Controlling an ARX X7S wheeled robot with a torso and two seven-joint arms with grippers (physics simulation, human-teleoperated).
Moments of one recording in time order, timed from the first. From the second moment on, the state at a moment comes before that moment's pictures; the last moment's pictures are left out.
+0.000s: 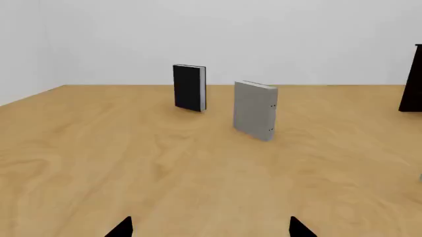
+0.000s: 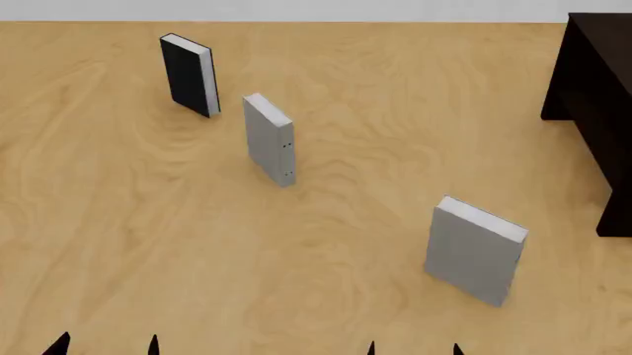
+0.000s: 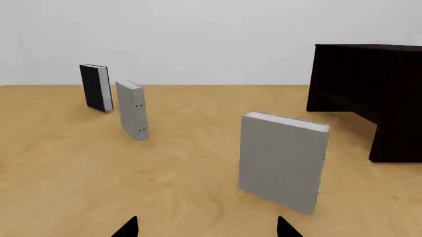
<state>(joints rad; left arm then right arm) 0.00 0.00 0.00 0.00 0.00 0.00 0.00 0.00 0.00 0.00 0.00 0.00 0.00 0.00</state>
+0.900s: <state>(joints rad) -0.02 -0.07 0.11 0.55 -0.07 -0.55 -0.10 0.06 0.11 -0.09 -0.44 0.11 0.39 0.06</state>
